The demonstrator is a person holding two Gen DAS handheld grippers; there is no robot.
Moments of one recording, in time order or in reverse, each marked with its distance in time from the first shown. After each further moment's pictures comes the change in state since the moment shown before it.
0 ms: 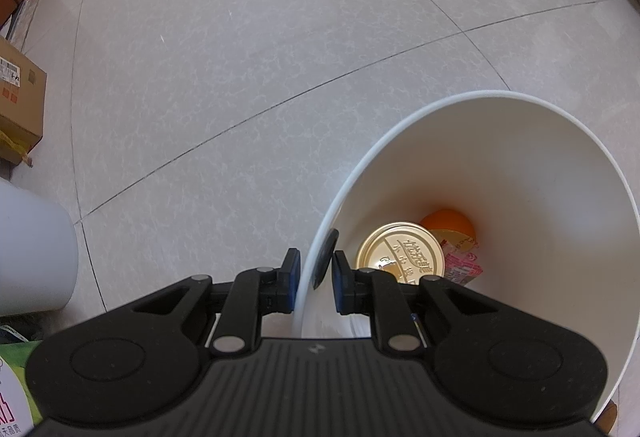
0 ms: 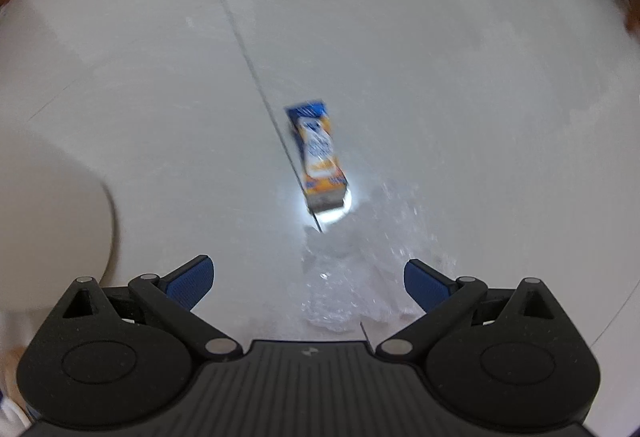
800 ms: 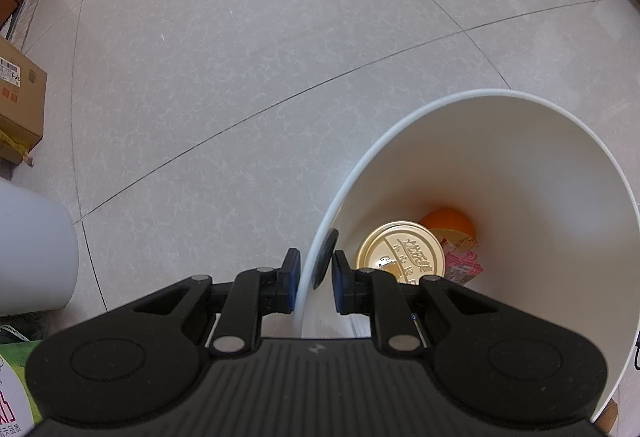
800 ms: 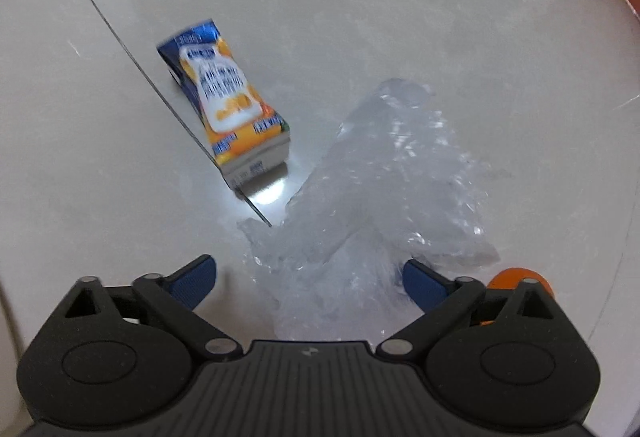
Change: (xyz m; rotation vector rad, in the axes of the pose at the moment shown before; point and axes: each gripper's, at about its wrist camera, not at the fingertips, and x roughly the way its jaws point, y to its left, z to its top) left arm 0.001 -0.002 0.000 0.003 0.003 0.002; right arm 0.127 0.012 -0.009 0.243 0.066 -0.250
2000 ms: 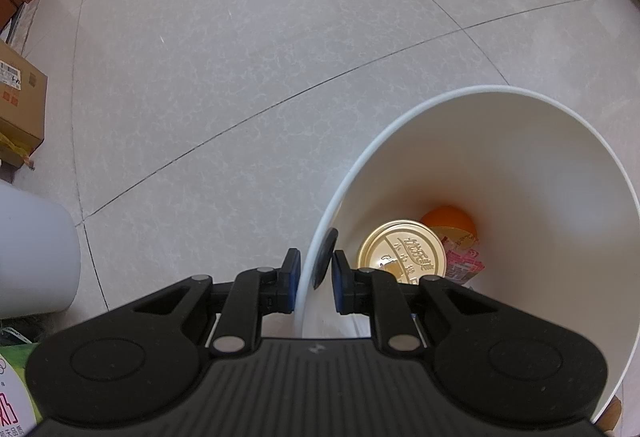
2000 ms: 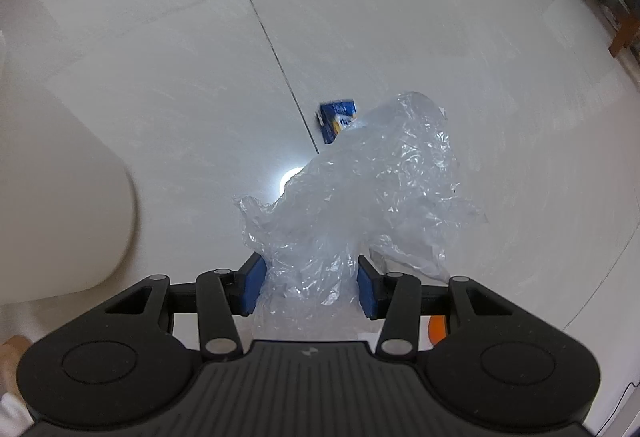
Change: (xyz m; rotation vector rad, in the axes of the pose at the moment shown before) left arm 0.001 -0.003 0.000 0.007 -0.003 0.006; right arm -0.203 0.021 -0.018 -0.358 -0.081 0.153
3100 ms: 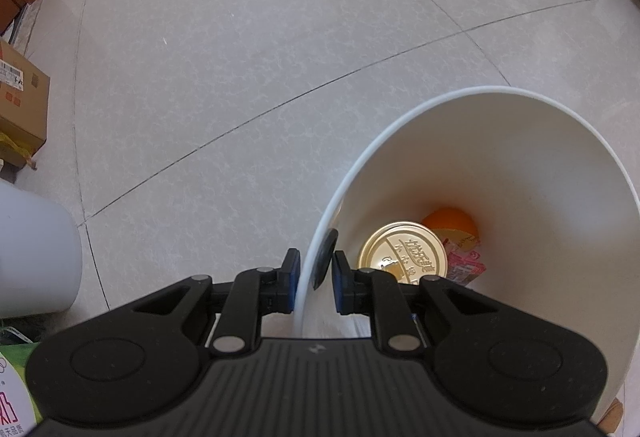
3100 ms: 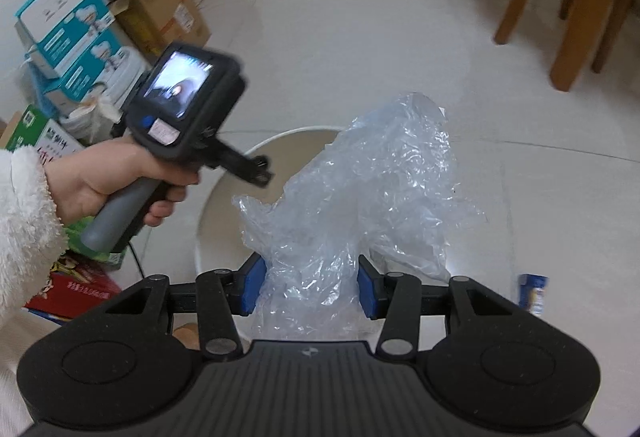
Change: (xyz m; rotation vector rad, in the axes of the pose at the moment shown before) left arm -0.001 -0.001 -0.001 0.000 -0.007 0.008; right arm -0.150 0.191 0.036 -0.399 -0.167 0.413
